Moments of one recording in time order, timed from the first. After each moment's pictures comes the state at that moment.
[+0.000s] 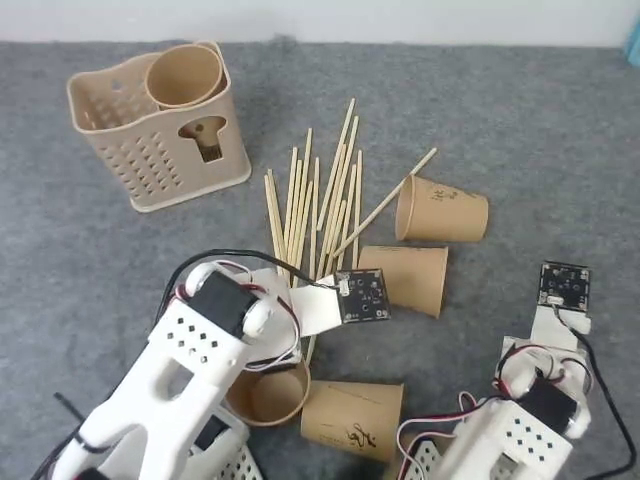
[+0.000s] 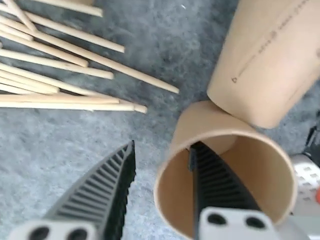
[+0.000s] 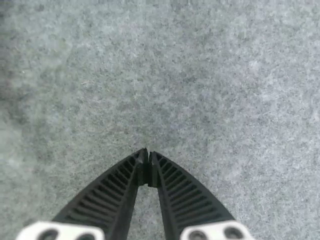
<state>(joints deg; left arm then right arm) 27.3 -41.7 44.4 93.6 -41.3 32.7 -86.9 87.3 66.4 24.6</state>
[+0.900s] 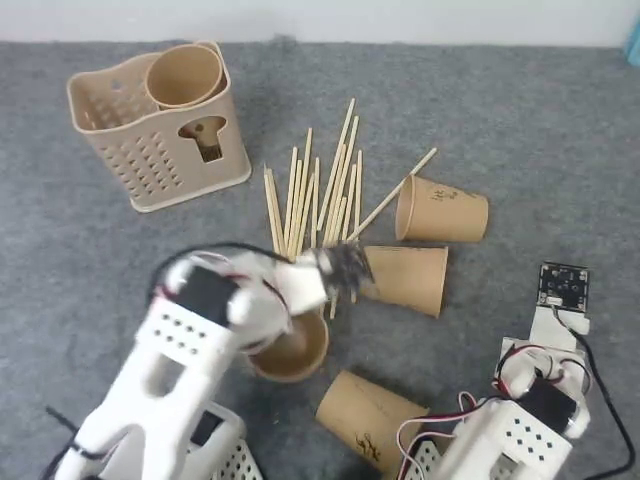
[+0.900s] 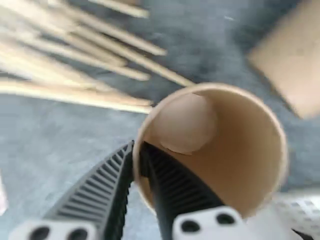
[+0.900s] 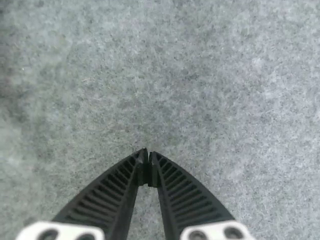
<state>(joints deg) 17.1 -42.4 44.4 86.9 -41.1 32.7 -86.9 87.8 66.4 24.6</state>
